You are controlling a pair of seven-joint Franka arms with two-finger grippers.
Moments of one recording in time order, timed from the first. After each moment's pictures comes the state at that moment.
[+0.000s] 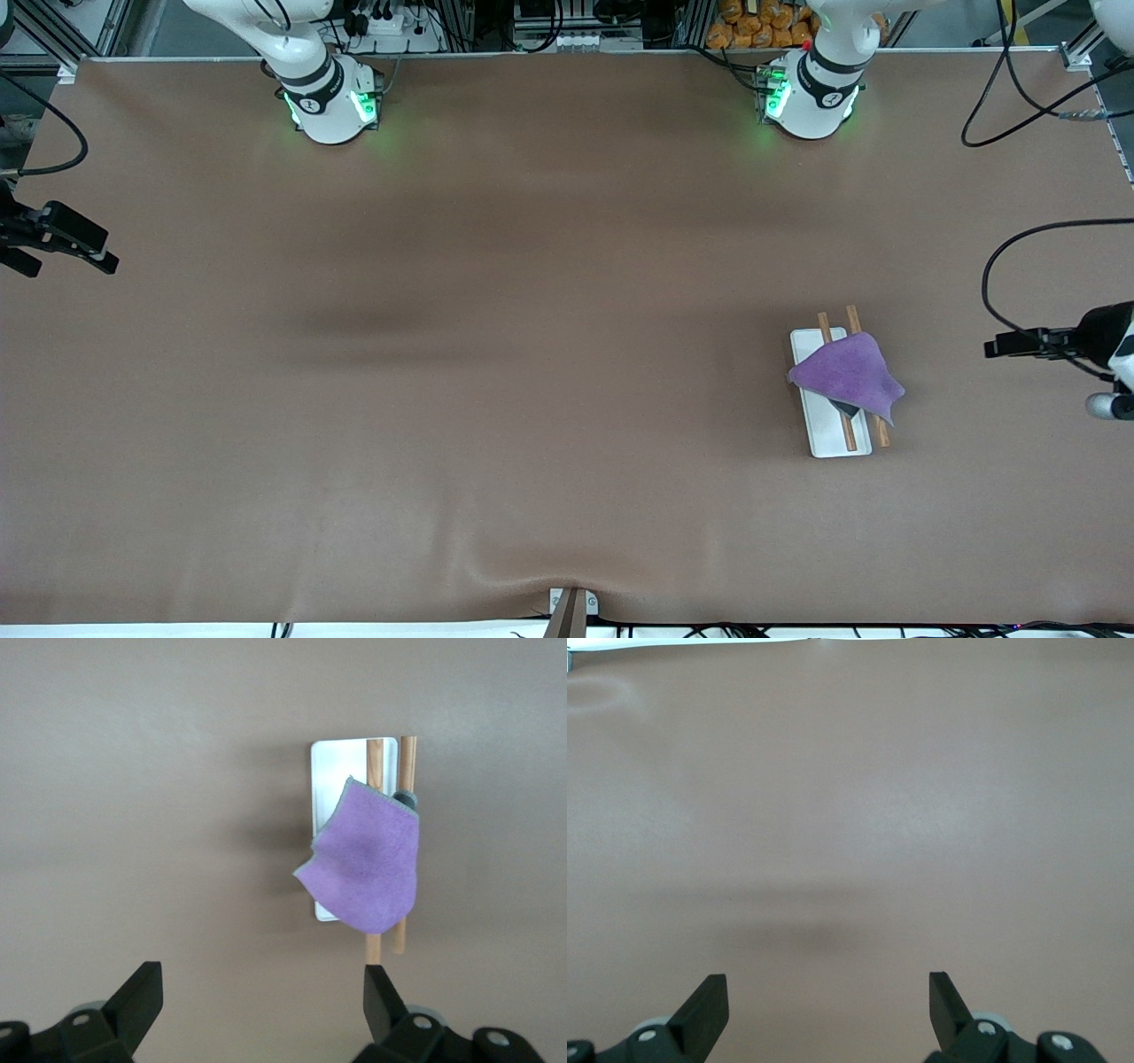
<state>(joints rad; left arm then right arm) 0.04 0.44 0.12 -1.29 -0.11 1.59 0.20 -0.07 0.00 -0.02 -1.60 0.06 1.71 -0.10</state>
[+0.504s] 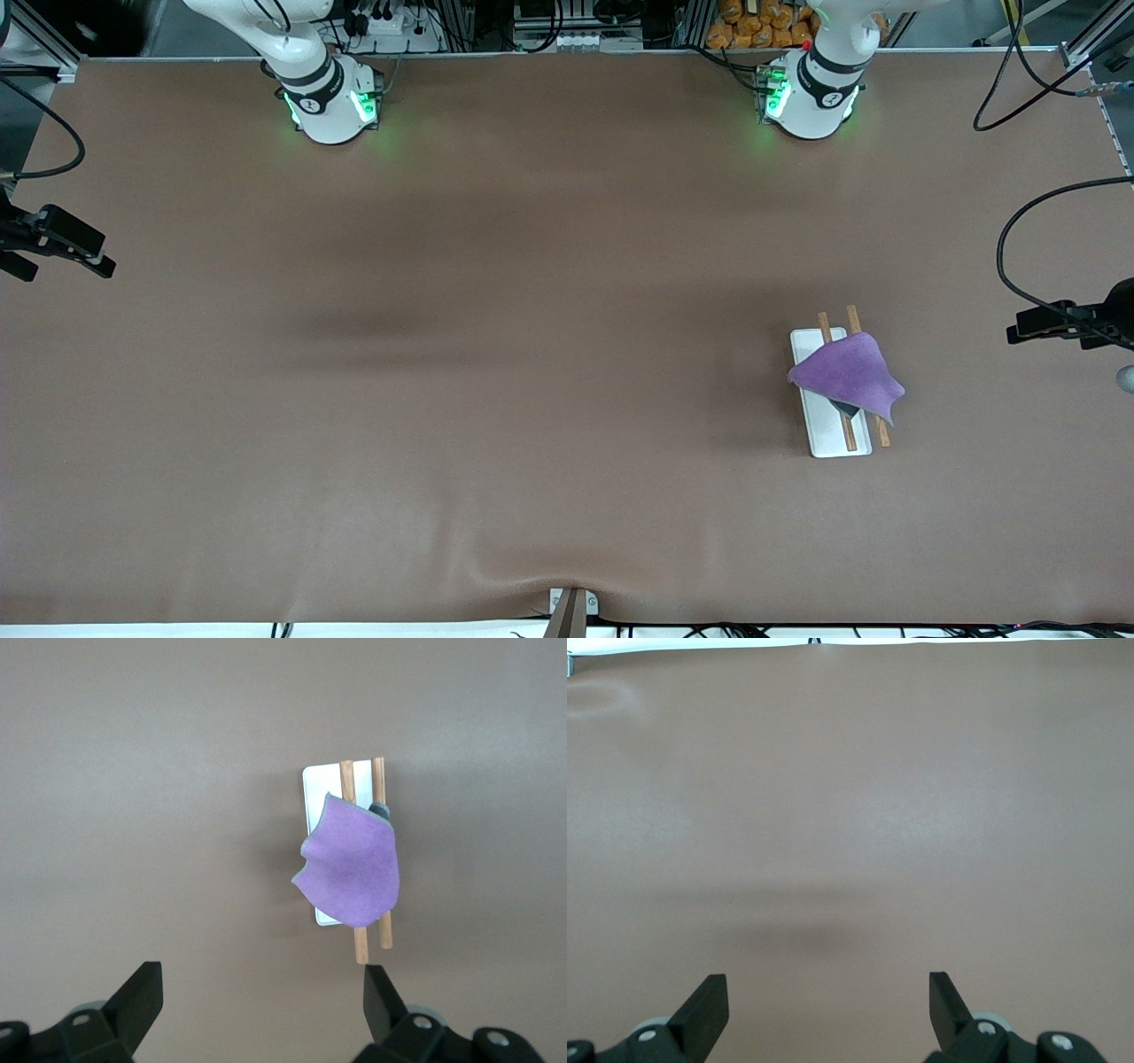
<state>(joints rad) 0.01 0.35 0.12 -1.29 -0.09 1.59 0.19 -0.07 0.01 -0.02 -1.59 0.06 1.71 -0.10</state>
